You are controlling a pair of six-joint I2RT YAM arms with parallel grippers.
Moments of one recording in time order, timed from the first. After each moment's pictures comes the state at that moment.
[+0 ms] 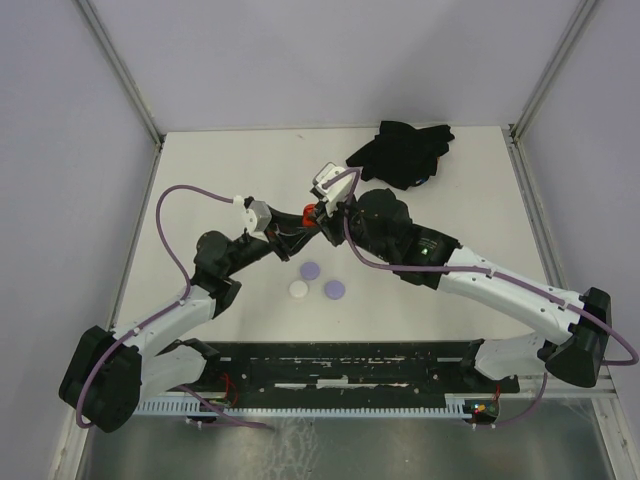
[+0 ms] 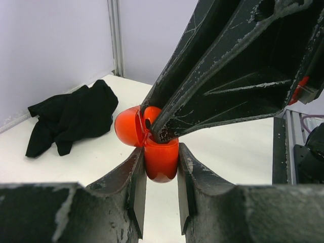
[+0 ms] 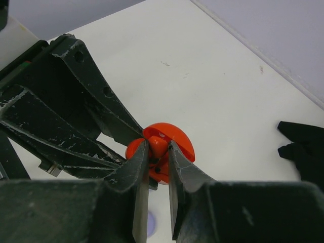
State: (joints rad) left arm -0.51 1.08 0.47 0.92 0.58 -0.19; right arm 1.01 1.32 1.23 -0.13 0.15 -0.08
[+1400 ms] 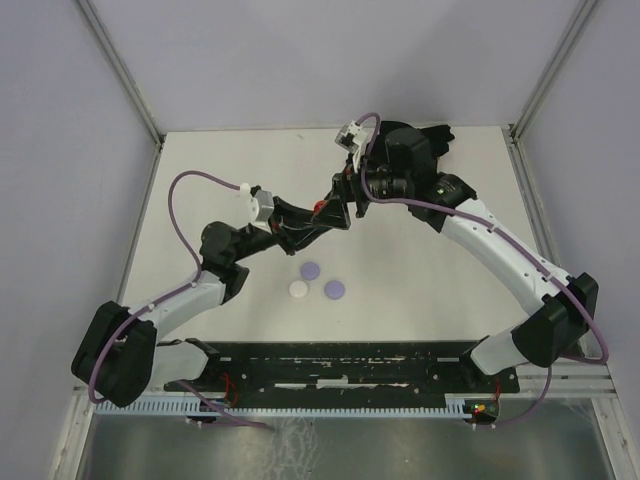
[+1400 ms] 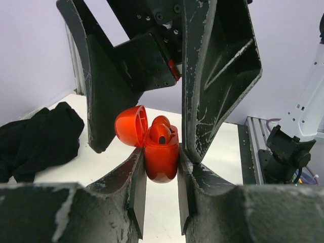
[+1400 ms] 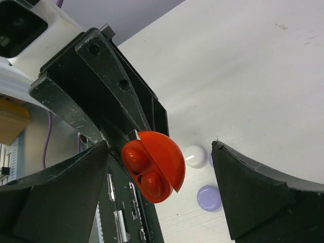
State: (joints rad) left arm -0.51 1.22 0.55 1.09 0.74 -0.33; right arm 0.62 1.47 1.46 -0.37 -0.71 0.16
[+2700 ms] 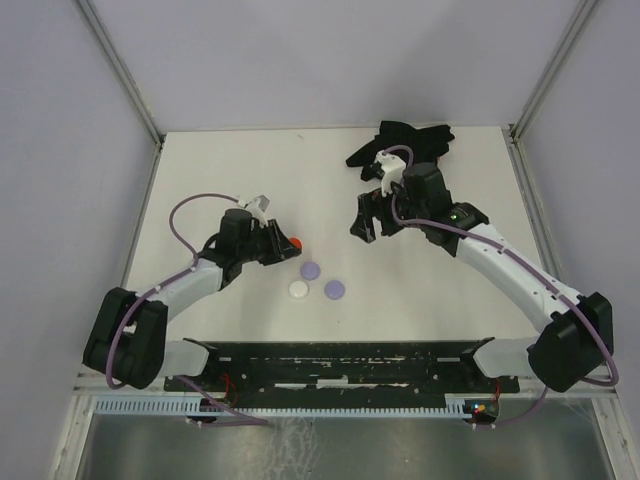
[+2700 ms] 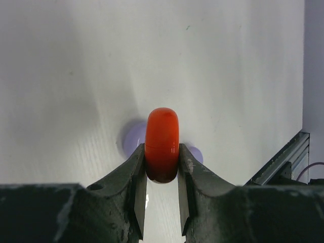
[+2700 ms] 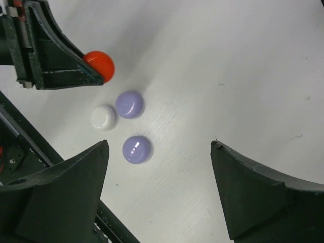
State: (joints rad) left arm -0.37 1.32 0.59 0.14 0.39 -0.61; right arm 0.53 1.34 1.15 -0.40 -0.31 0.15
